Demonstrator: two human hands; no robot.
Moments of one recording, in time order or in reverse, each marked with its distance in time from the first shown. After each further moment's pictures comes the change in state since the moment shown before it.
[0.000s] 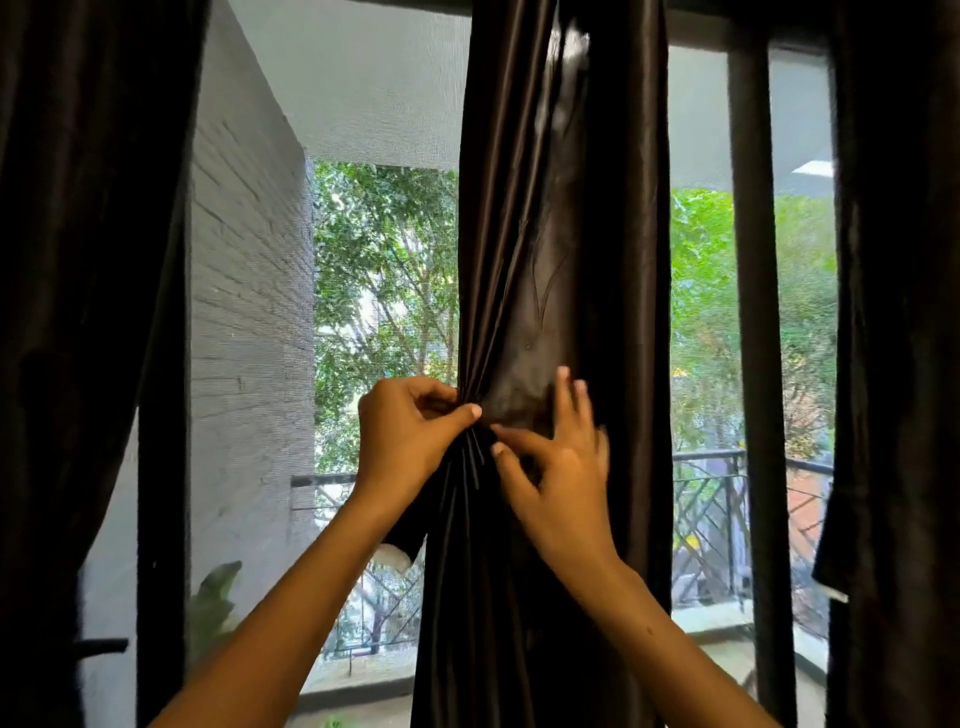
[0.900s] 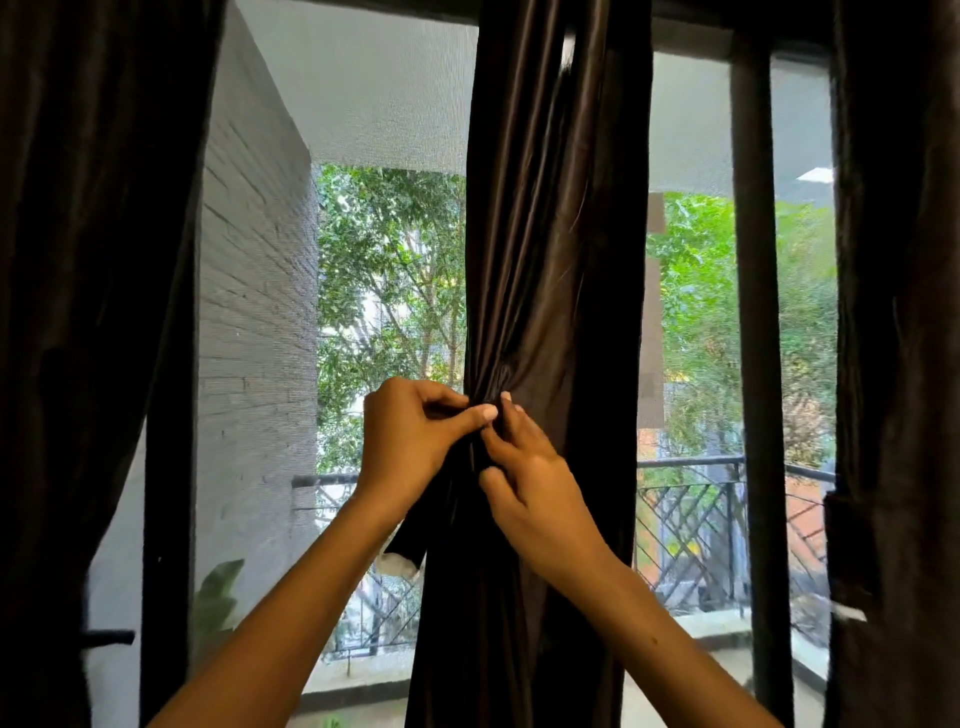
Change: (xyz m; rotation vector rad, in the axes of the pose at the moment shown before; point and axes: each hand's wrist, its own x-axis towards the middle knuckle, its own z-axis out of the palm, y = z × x) left_hand -0.002 0.007 -0.013 0.024 -0.028 0.027; right_hand -0.004 -0.027 -0.007 0.085 -0.320 -0.104
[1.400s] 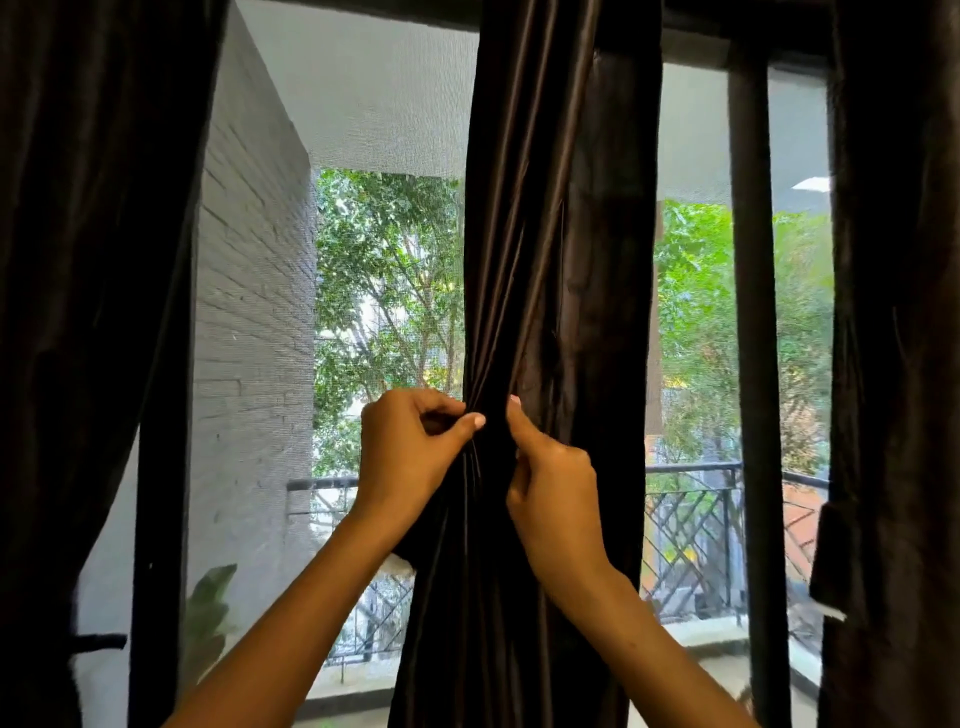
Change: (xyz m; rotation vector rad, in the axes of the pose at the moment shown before) left_hand -0.006 -0.005 0.002 0.038 0.035 0.066; right_hand 0.001 0.004 0.006 0.031 0.349 0.036
